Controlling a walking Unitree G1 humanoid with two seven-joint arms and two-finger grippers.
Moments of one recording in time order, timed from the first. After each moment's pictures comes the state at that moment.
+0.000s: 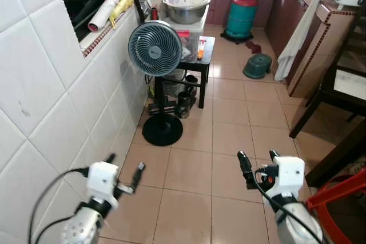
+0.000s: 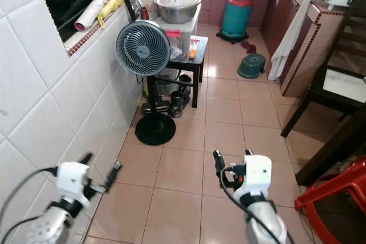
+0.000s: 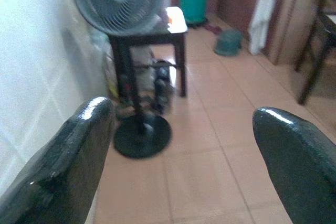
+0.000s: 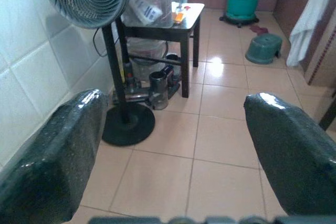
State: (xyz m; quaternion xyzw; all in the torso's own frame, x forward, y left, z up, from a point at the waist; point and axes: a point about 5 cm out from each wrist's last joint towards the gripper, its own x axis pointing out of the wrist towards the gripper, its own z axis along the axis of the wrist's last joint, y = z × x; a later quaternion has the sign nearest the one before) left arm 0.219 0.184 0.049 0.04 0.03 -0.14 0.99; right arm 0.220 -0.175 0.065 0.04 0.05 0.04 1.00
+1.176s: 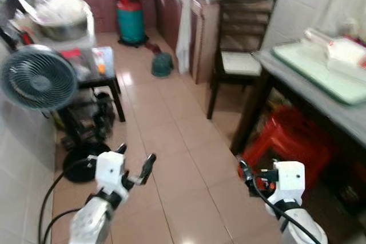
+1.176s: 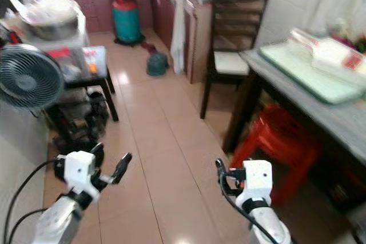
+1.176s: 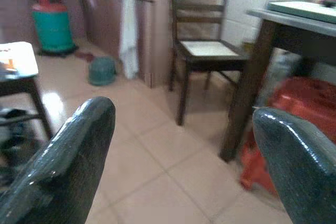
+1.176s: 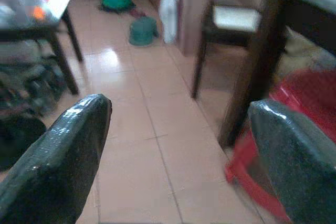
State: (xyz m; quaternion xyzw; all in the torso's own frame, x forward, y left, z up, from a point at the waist) left arm 0.224 0.167 0.061 -0.01 0.03 -0.16 0.99; right arm 0.217 -0.170 0.069 0.02 0.09 0.05 0.99
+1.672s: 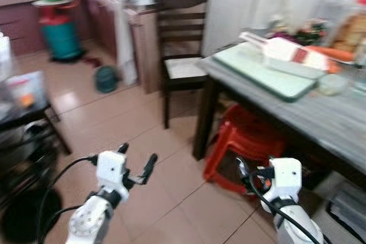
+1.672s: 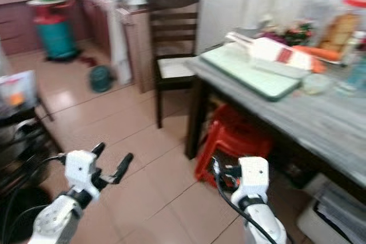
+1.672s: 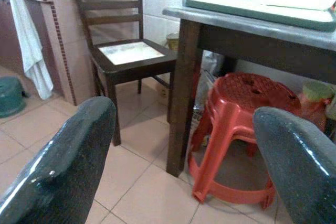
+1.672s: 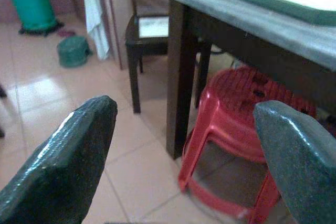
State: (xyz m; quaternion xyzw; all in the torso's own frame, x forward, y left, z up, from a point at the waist) left arm 0.226 0.163 0.063 -0.01 0.04 -0.18 0.98; right arm 0.218 -0.166 0.071 0.02 0.09 0.06 0.99
